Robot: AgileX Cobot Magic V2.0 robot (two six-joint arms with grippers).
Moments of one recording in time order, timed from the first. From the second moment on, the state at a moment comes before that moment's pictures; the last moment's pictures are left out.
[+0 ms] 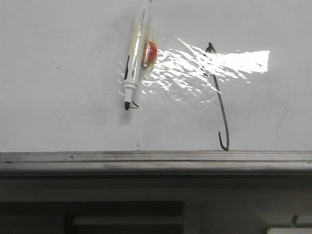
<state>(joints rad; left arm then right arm) -0.16 0.00 0.00 -0.01 0.34 -0.04 0.07 0.00 0.01 0.05 0.21 -0.26</state>
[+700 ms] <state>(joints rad) -0.16 0.00 0.00 -0.01 0.34 -0.04 0.06 -0.01 0.01 0.04 0.33 -0.21</state>
